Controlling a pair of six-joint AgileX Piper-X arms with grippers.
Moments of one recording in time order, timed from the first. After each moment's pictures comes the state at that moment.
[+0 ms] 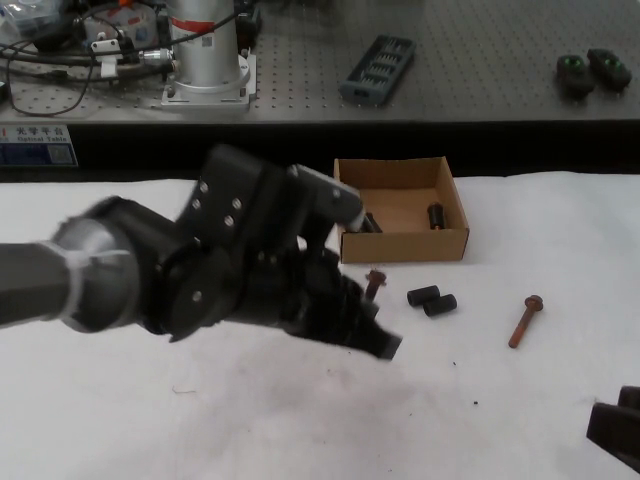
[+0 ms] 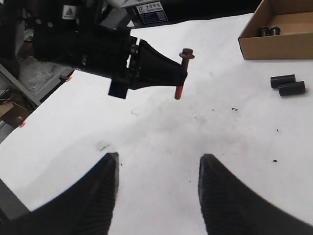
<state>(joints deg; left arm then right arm) -37.7 94.4 -56.3 11.4 14.0 0.9 23.5 14.4 -14.2 25.6 -26.8 20.6</state>
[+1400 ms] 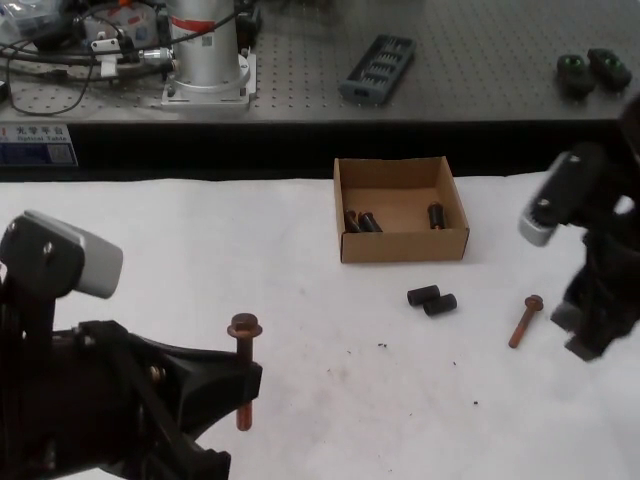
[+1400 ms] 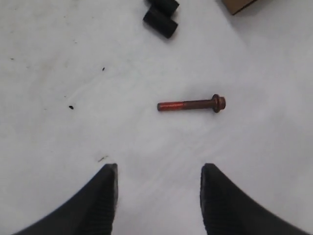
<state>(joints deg) -37.7 42.9 -28.3 17.7 17.1 -13.3 23.6 83.8 -61.0 49.1 3.9 -40.5</state>
